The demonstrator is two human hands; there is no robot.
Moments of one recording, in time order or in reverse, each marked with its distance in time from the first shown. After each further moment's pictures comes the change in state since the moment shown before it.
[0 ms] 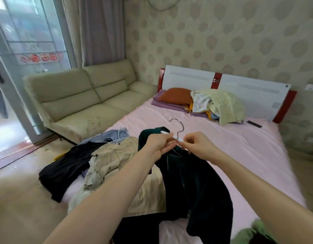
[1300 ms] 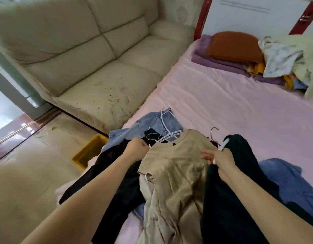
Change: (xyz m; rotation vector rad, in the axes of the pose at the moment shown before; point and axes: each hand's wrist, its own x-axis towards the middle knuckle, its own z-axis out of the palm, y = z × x) left_hand 0.490 0.126 -0.518 1.225 0.065 -0.033; right_hand 0.475 0.031 0.433 0.693 0.266 0.985
